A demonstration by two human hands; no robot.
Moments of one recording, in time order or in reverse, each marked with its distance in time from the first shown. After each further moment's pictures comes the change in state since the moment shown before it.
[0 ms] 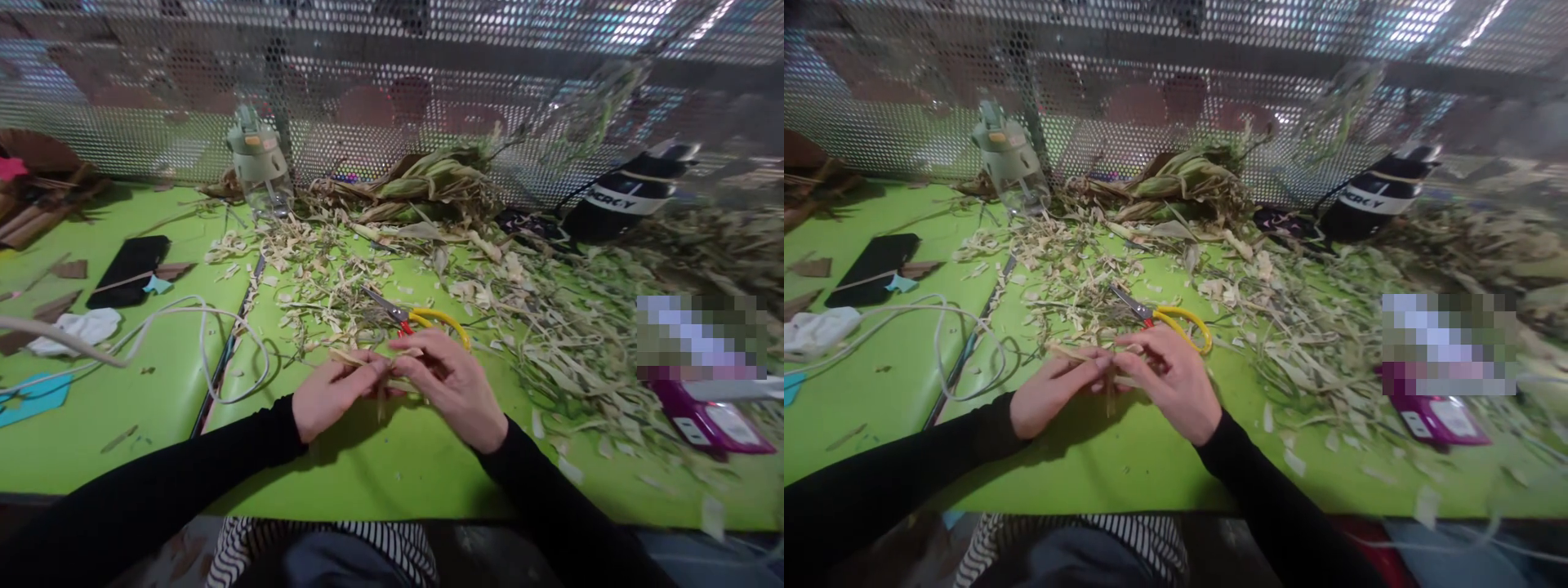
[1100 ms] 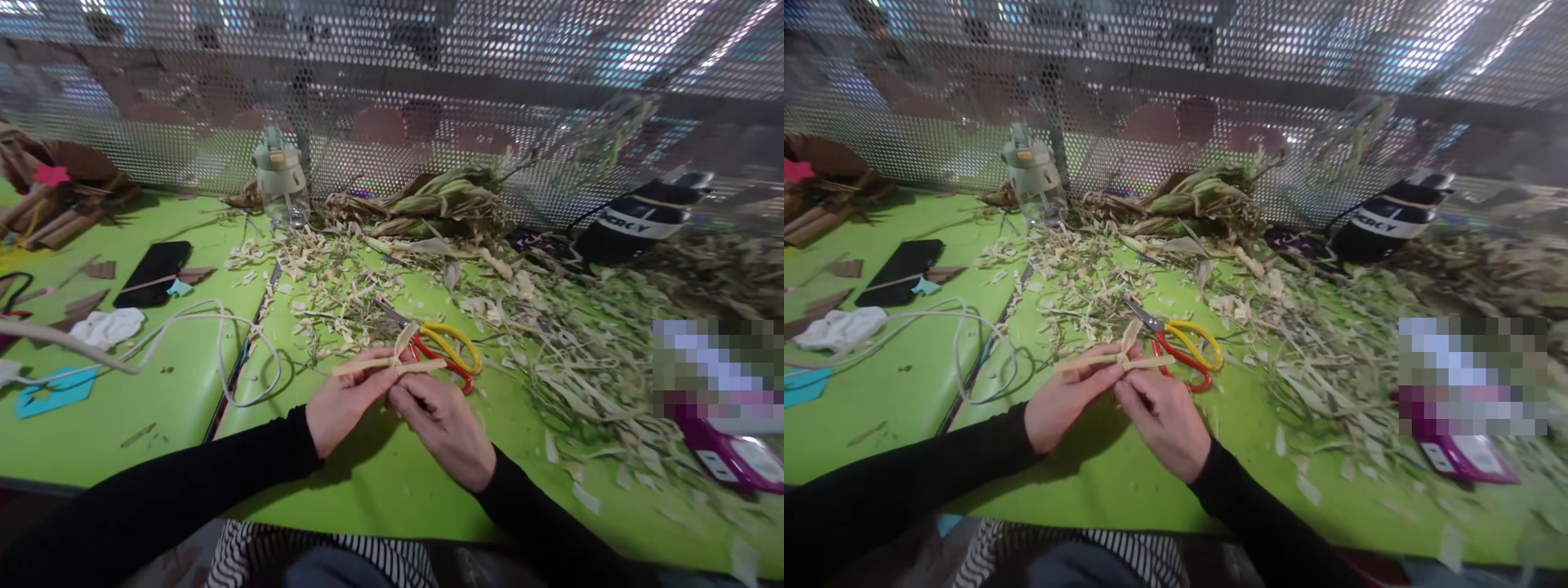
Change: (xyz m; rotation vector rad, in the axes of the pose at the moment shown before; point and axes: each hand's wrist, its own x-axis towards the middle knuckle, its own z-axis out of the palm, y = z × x) left_hand 0.000 -0.010 0.007 -0.235 0.107 0.109; right_hand -0.008 -0.005 0.023 -0.145 -0.209 0.010
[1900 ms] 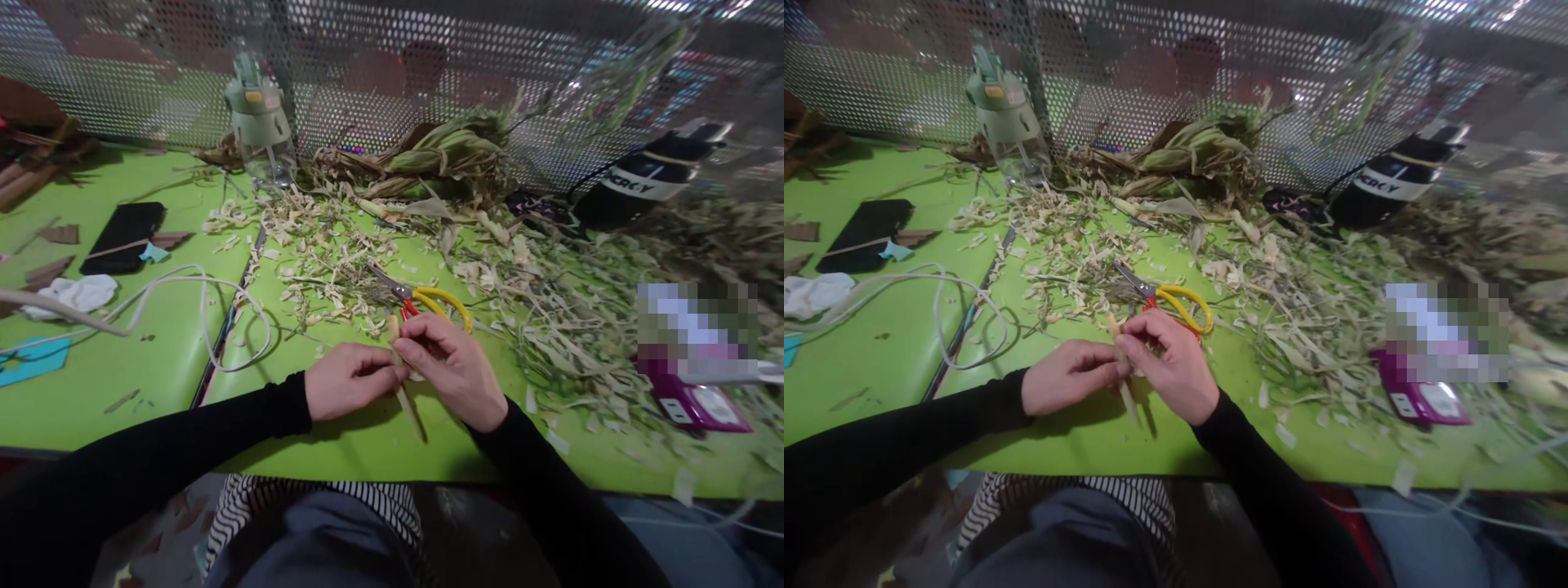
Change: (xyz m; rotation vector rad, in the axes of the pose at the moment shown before) left_hand -0.005 0.006 -0.007 0.801 -0.356 0.009; right_hand 0.002 0.000 -0.014 0.191 0.134 0.032
